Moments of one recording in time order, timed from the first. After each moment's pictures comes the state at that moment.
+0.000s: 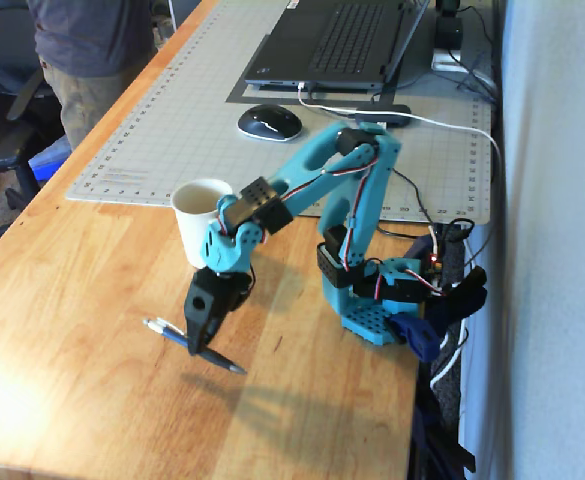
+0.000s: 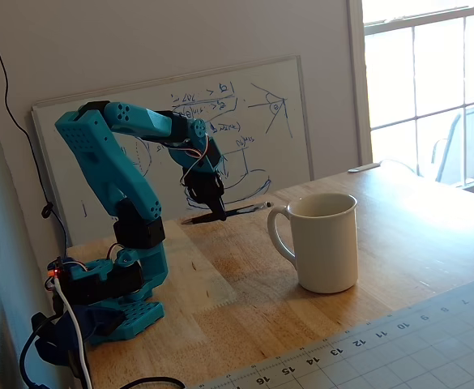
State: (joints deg) arm -33.0 116.3 137.6 40.1 138.3
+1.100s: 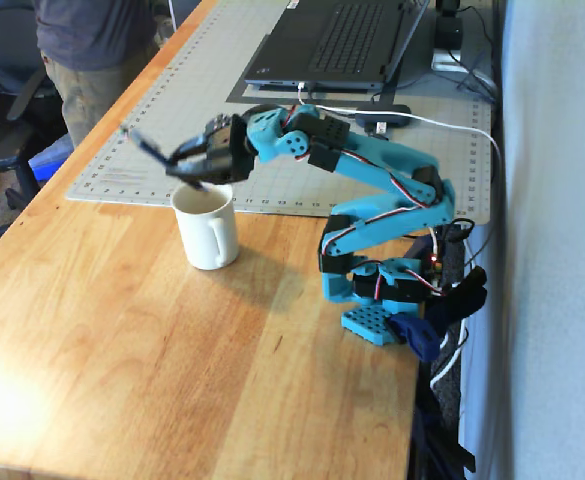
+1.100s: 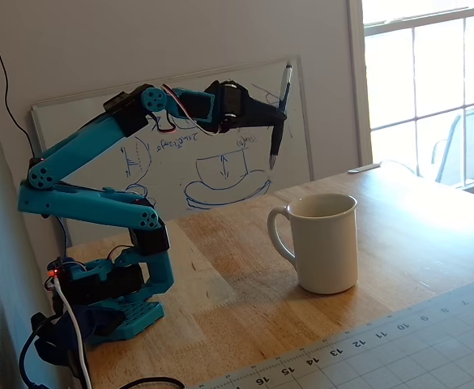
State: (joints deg) arm 5.8 157.7 139.1 32.5 60.0
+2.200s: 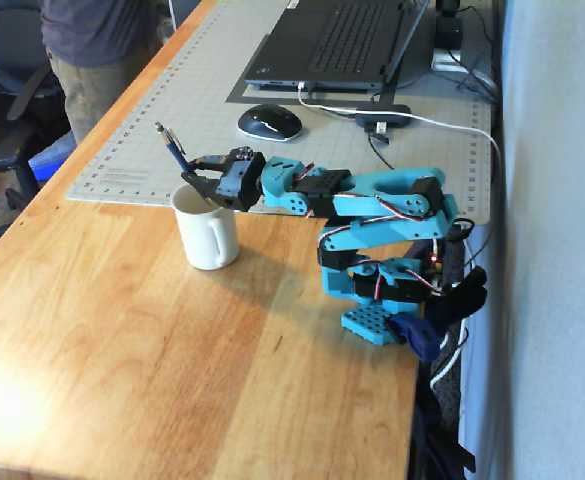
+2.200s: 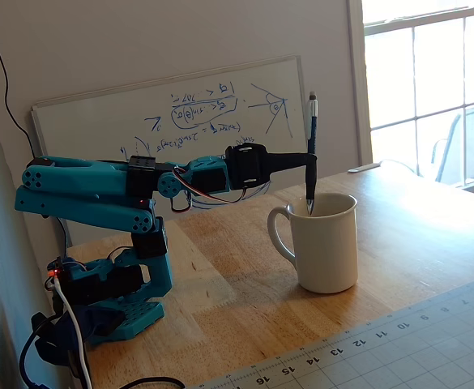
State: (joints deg) arm 18.5 158.4 176.6 -17.5 65.0
